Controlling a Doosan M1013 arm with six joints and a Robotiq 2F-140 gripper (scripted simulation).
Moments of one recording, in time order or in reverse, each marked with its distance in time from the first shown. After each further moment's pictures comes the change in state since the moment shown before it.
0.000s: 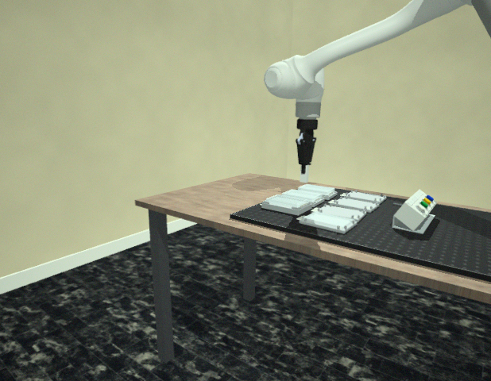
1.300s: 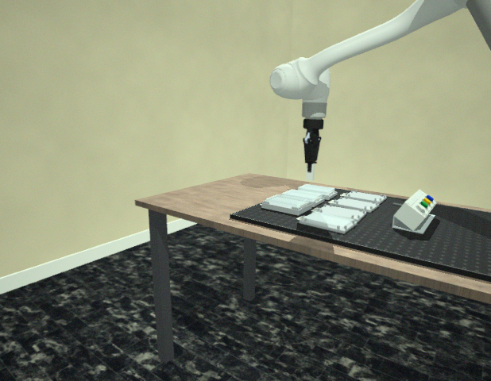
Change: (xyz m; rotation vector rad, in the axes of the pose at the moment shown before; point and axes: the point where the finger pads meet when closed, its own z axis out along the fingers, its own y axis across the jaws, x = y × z) arm 0.002 -0.049 0.000 -0.001 0.000 -0.045
